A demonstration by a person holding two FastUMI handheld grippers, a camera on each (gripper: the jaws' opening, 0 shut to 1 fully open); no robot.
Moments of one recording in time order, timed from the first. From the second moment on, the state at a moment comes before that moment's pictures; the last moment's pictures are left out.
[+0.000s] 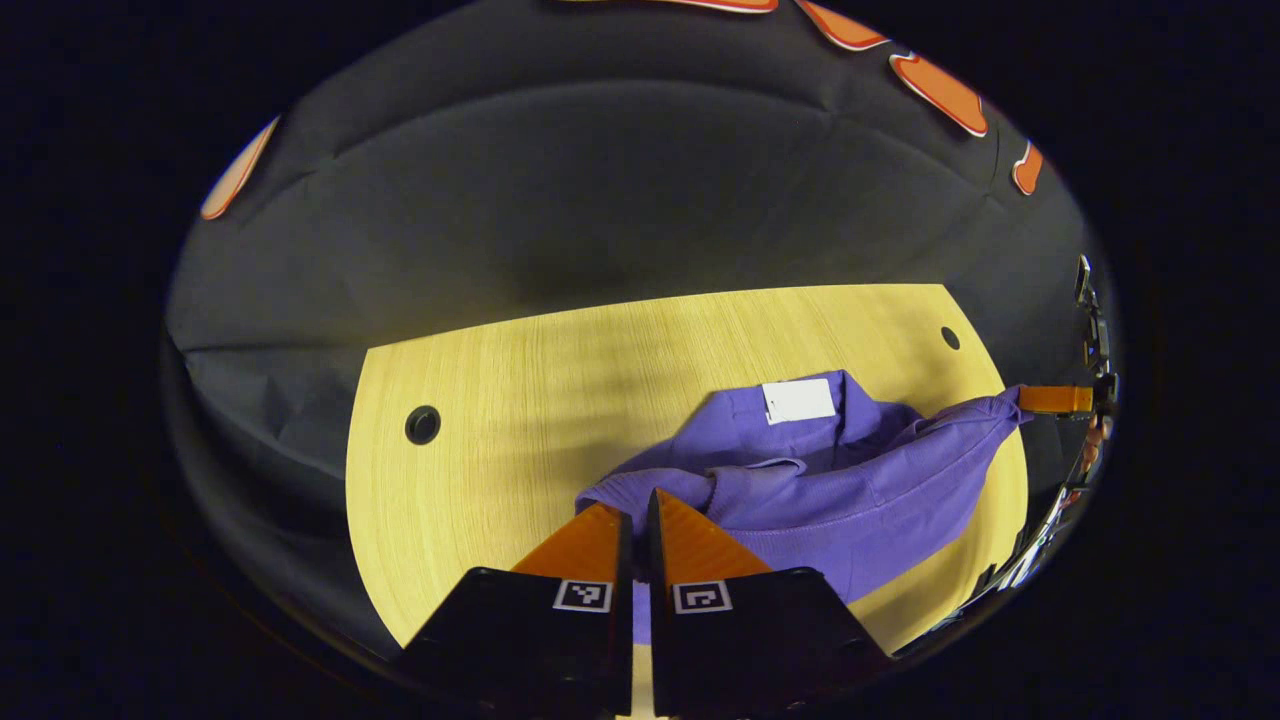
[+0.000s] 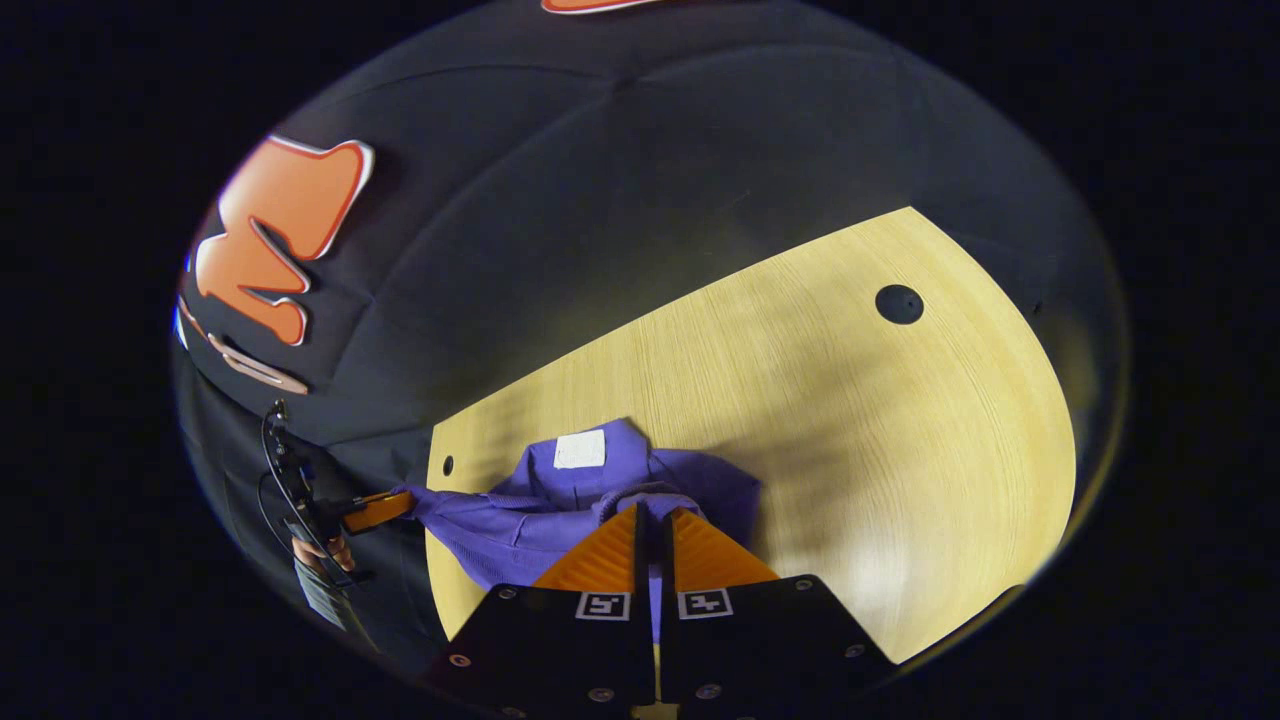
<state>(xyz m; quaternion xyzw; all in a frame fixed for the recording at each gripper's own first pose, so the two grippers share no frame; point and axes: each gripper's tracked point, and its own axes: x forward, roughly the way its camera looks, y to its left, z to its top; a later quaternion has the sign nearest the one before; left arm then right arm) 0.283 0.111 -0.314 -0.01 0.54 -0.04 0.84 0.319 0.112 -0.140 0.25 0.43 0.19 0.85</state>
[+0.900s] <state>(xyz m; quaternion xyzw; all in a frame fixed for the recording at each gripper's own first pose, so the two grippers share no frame) 0.335 0.116 -0.309 -0.03 0.44 0.00 0.90 0.373 0.095 -0.150 0.28 0.39 0.11 0.87</state>
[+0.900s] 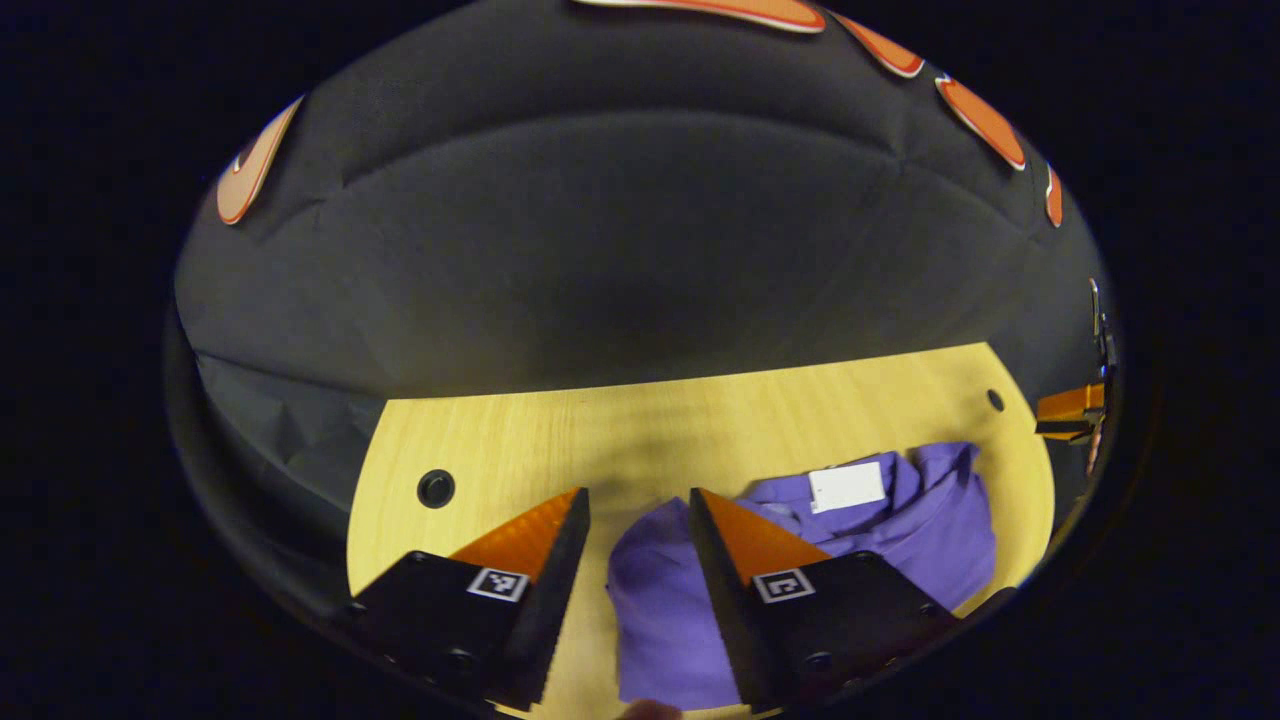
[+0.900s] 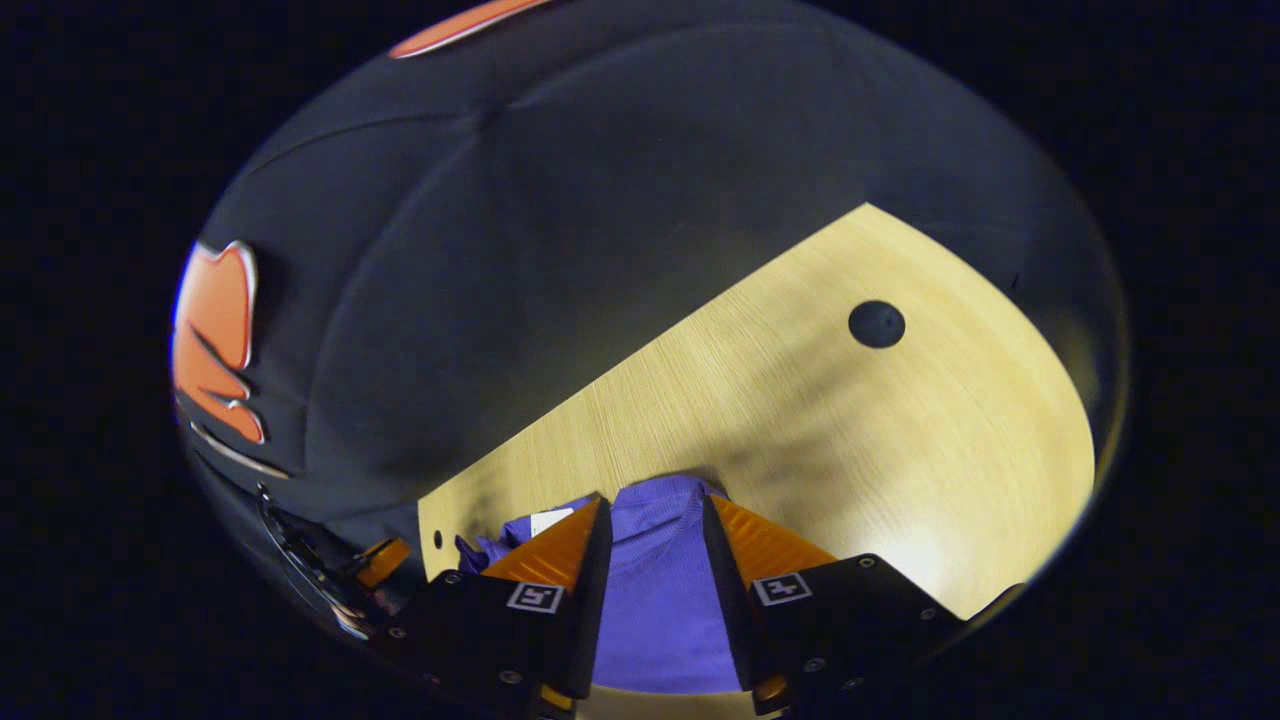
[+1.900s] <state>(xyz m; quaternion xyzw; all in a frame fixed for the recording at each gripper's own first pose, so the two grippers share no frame) 0.218 0.074 -0.100 -0.05 0.21 0.02 0.98 0.237 0.103 -0.016 0.10 0.17 0.15 0.97</state>
